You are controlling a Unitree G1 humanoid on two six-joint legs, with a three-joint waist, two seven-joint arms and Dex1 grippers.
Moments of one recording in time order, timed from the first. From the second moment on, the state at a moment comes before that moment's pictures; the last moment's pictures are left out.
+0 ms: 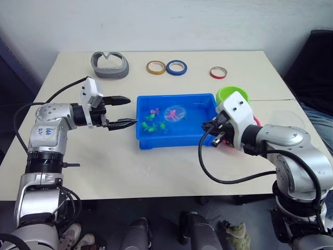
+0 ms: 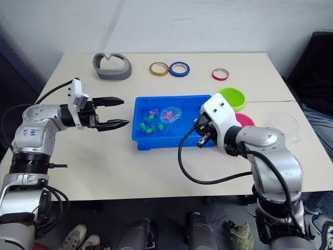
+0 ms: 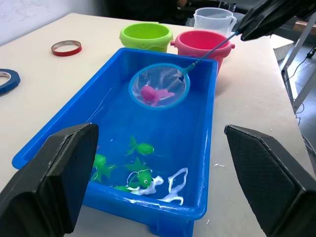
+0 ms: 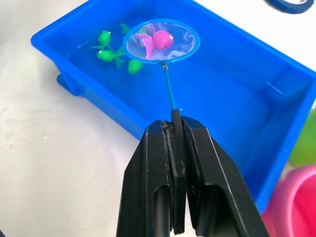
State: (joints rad) left arm -0.77 0.67 0.08 0.41 -0.33 0.24 -1.23; right arm -0.63 -0.50 -0.03 -0.74 0.06 1.48 0.77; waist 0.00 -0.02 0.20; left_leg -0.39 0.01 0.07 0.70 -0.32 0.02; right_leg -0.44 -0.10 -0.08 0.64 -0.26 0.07
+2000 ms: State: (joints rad) left arm -1.06 0.45 0.00 0.87 -0.26 0.00 -1.39; right arm 0.45 -1.18 -0.29 -0.81 -0.83 0.43 0.54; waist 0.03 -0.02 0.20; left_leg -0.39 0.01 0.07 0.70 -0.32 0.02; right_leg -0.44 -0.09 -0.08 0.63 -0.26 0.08
